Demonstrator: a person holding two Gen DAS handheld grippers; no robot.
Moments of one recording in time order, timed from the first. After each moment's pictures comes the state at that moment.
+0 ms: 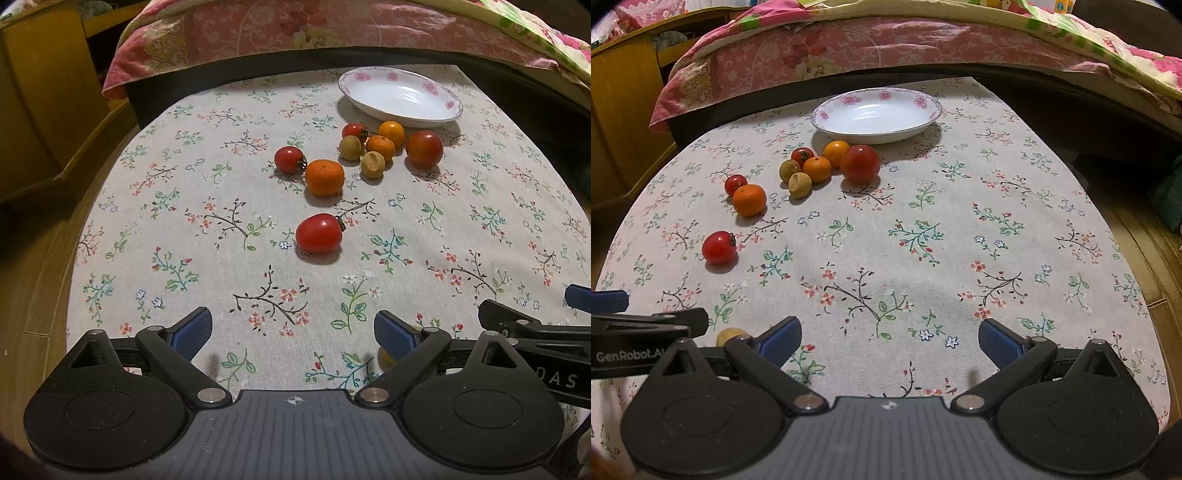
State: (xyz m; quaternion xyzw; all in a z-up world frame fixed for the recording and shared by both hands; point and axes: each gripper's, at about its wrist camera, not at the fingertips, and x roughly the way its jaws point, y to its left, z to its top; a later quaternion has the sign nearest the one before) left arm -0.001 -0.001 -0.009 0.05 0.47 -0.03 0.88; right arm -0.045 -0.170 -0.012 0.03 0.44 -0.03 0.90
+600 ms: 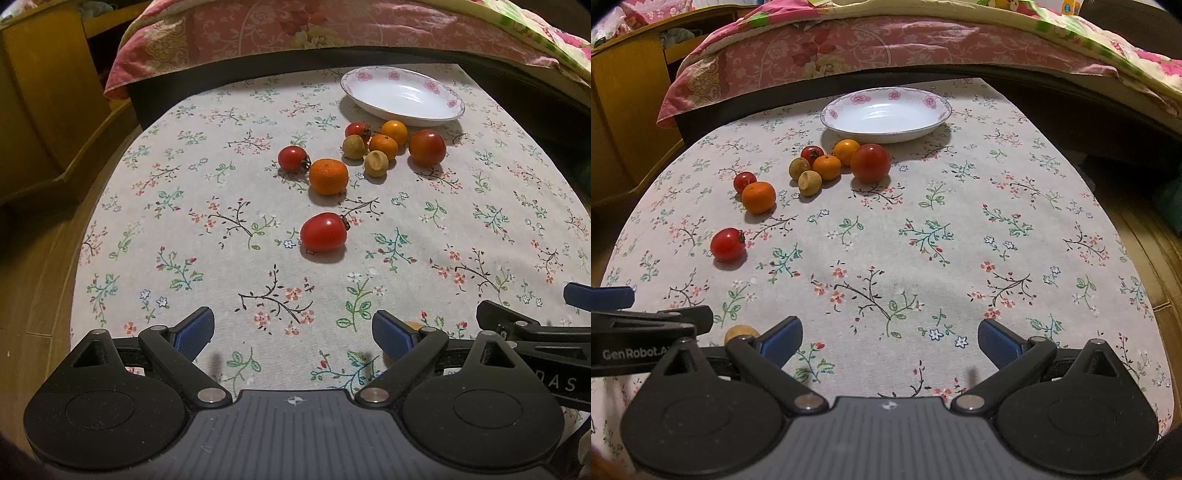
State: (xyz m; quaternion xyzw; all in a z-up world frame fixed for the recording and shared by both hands) left arm -0.002 0.001 -0.008 0.05 0.47 -0.03 0.88; right arm -0.044 -0.166 -0.012 0.03 0.44 -0.02 0.90
